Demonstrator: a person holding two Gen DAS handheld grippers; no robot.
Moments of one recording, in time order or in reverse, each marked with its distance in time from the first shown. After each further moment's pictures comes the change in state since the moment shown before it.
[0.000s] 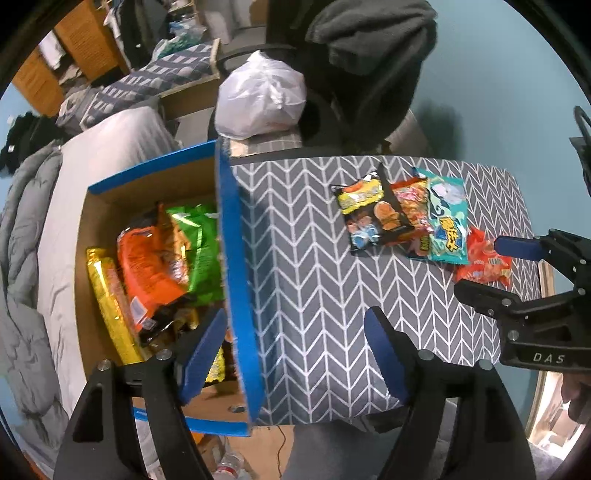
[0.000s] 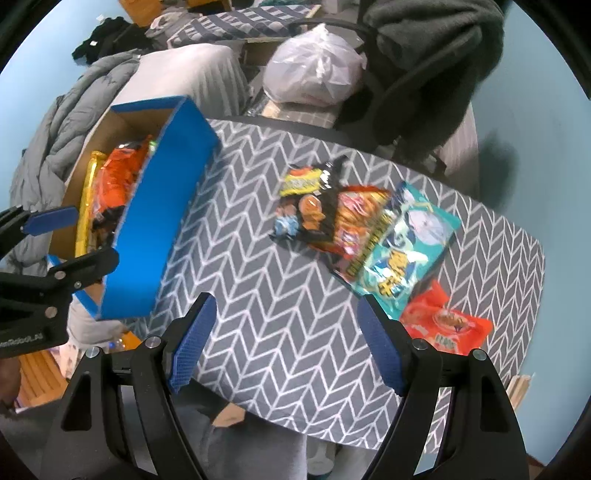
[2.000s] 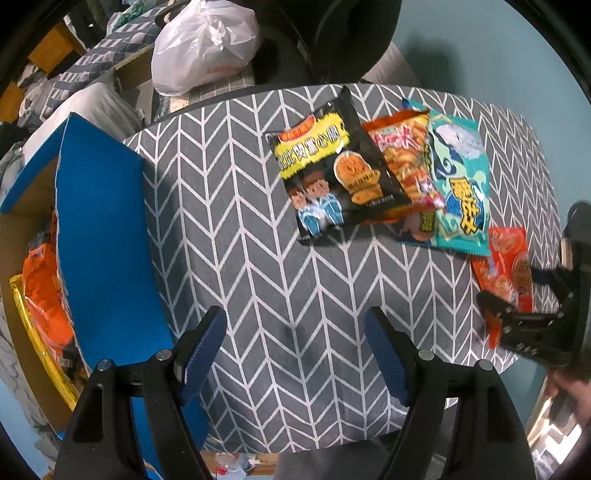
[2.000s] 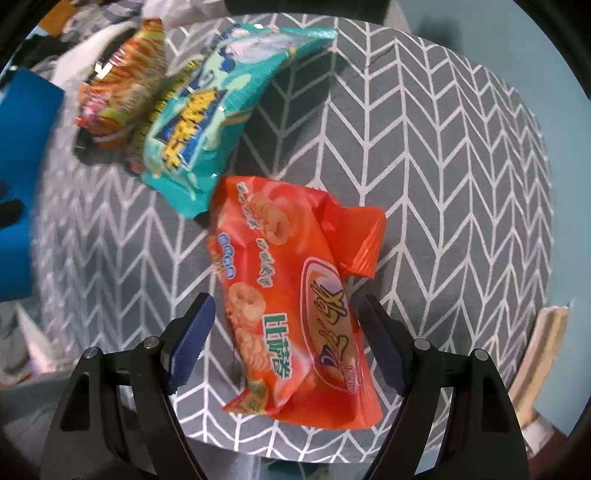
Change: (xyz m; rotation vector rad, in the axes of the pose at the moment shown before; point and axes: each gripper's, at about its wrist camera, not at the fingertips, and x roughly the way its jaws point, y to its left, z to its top) left arm 0.120 -0.056 0.041 0.067 0.214 -0.030; right arm 0.113 -0.130 -0.092 0.223 0.171 -0.125
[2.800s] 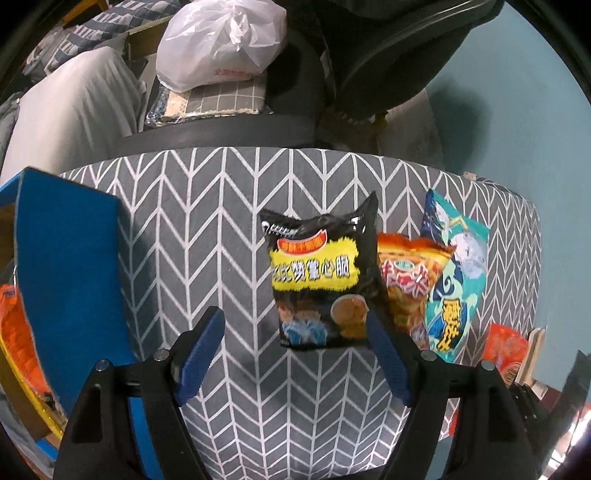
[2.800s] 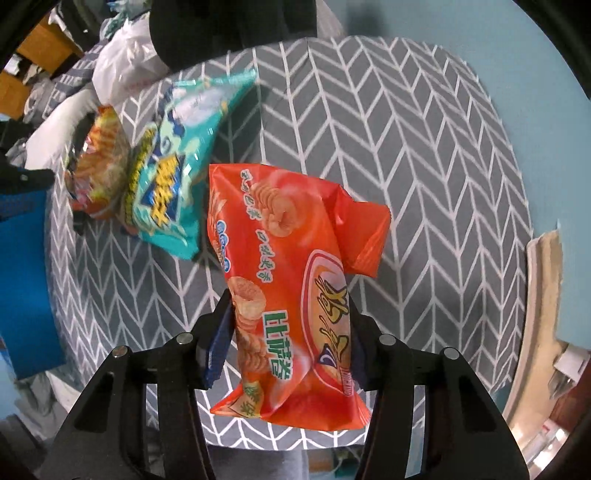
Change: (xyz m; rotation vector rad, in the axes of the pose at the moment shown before) left arm 0.024 0.014 0.105 -0.193 0.026 -0.113; right arm -0.042 -0.043 -0.007 0.279 -0.088 0.056
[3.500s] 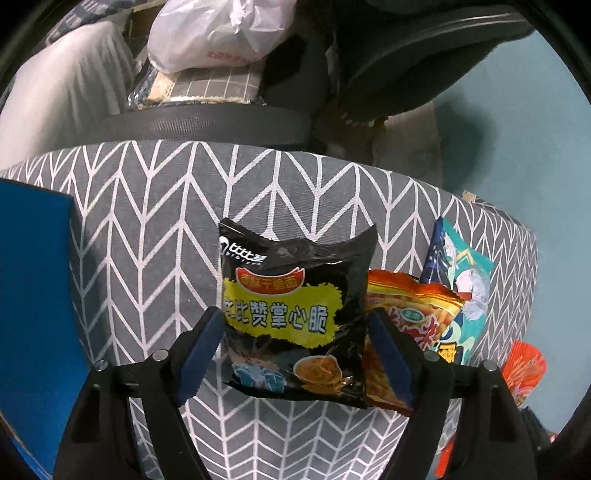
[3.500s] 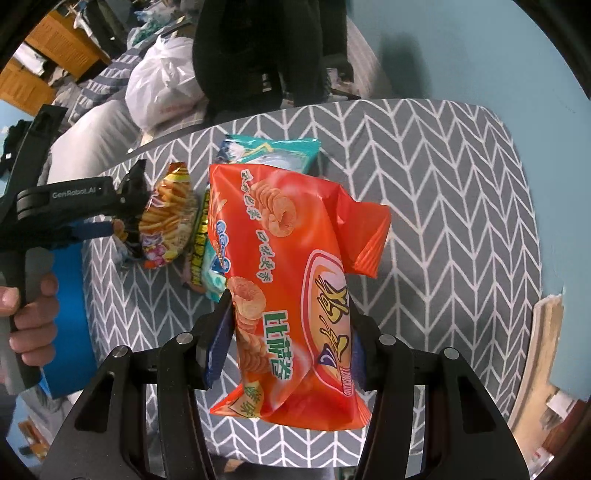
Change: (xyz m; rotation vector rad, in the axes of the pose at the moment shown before) left arm 0.043 0.002 0.023 -0.074 0.009 -0.082; right arm -0.020 0.041 0.042 -0.055 -0.052 0.086
